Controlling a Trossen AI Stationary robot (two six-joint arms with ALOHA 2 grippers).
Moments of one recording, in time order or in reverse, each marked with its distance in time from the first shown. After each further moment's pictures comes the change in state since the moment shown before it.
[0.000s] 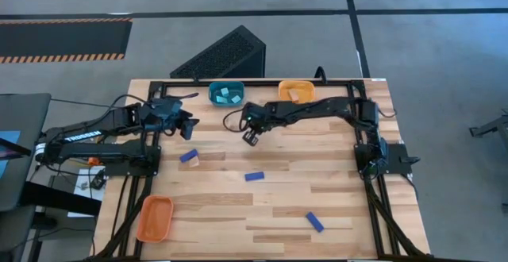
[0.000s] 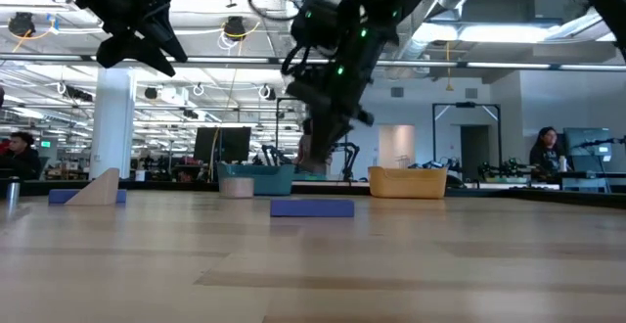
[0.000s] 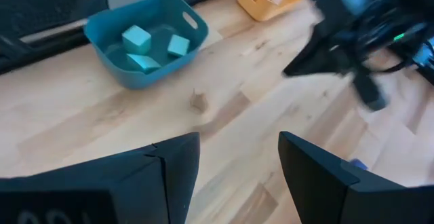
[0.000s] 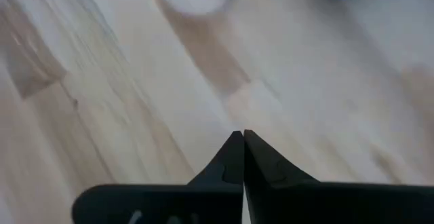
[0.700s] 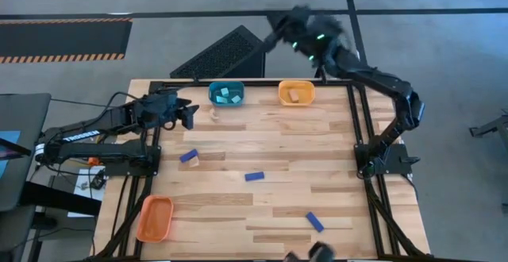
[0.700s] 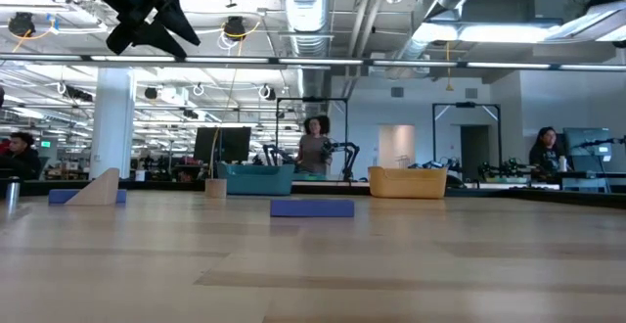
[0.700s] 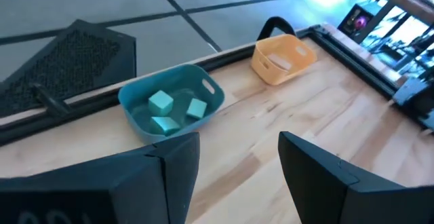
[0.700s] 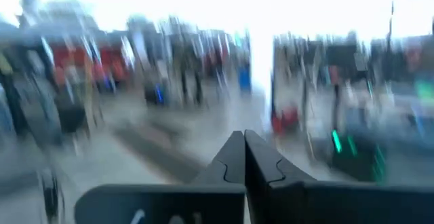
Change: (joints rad) left arm 0.003 0.001 0.029 0.122 -0.166 0.031; right arm -0.294 -0.403 0.238 0.639 0.066 -0.339
